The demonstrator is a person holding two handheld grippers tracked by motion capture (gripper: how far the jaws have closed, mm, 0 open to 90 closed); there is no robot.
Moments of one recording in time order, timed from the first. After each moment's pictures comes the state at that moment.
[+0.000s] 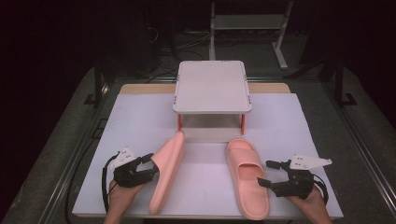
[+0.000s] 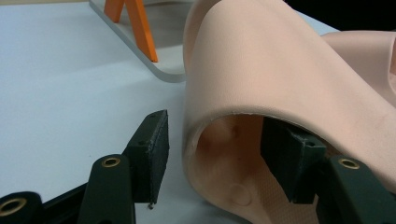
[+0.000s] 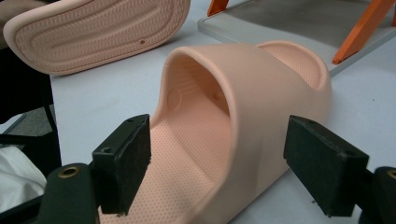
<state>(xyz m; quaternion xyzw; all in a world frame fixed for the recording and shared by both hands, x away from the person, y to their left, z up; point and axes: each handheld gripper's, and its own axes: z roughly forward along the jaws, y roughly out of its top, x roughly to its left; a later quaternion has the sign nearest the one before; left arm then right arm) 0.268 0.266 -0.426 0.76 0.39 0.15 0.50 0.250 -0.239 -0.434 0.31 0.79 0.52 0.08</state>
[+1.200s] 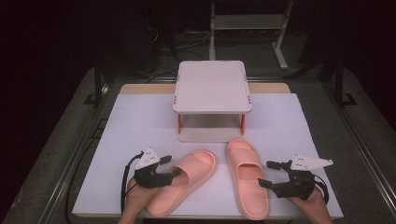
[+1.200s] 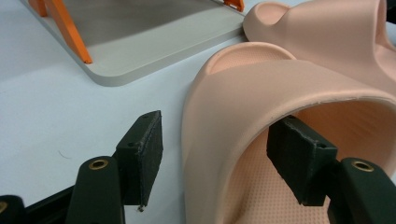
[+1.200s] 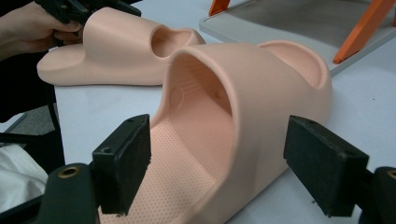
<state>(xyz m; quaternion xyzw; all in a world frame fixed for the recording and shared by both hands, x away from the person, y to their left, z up) 0.274 0.216 -0.435 0.80 0.34 0.13 0.48 0.248 -0.240 -0.433 0.31 0.79 0.52 0.08</state>
